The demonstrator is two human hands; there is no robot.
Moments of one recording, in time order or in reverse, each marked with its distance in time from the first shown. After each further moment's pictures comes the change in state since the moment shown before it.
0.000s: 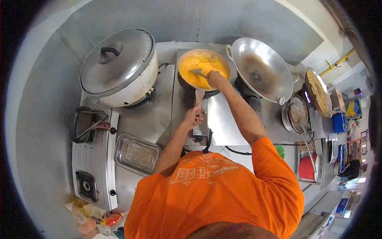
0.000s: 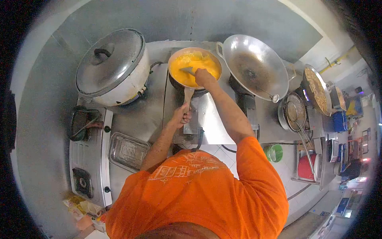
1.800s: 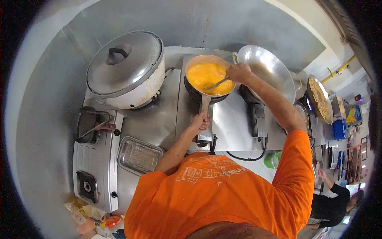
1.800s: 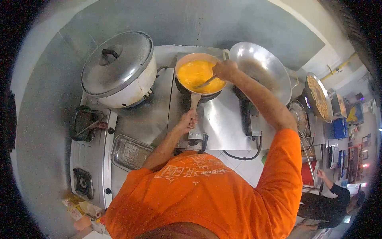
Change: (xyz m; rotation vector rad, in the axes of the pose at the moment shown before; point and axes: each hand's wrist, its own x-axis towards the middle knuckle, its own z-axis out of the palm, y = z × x) left_hand 0.010 -0.006 -0.011 -0.065 -0.063 -0.003; right_hand -0.023 -0.004 -0.113 -0.825 -0.112 -0.362
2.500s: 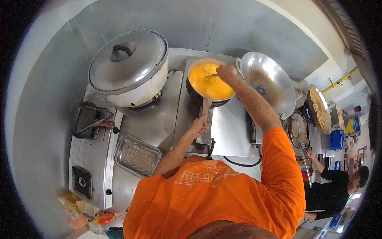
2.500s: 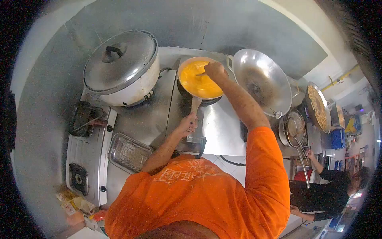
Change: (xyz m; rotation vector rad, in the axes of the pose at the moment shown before) left_hand -0.007 0.000 0.006 -0.011 0.010 0.005; right_hand 0.086 -0.016 0.035 -0.064 0.188 0.152
